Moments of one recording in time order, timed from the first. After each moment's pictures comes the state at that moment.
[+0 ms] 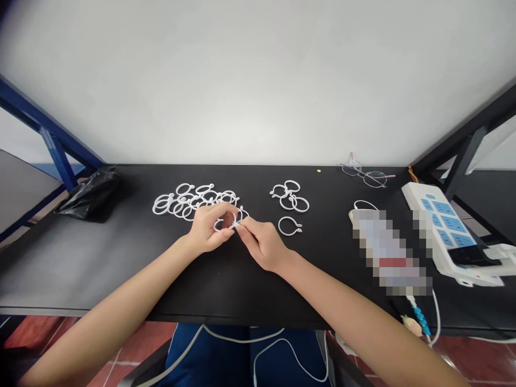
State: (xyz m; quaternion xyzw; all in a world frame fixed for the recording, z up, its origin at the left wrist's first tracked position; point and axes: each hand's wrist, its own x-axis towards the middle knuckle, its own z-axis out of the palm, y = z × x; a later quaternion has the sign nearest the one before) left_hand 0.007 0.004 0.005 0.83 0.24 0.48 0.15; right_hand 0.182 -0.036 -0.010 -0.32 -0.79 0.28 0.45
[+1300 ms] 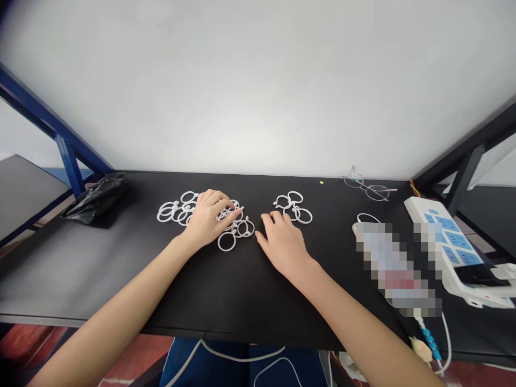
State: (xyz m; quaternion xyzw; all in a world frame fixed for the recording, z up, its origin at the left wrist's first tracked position) left_hand -0.006 0.028 0.005 0.84 0.41 0.36 -0.01; right_hand 0.199 -0.025 0.015 -0.59 -0.80 0.01 0.12
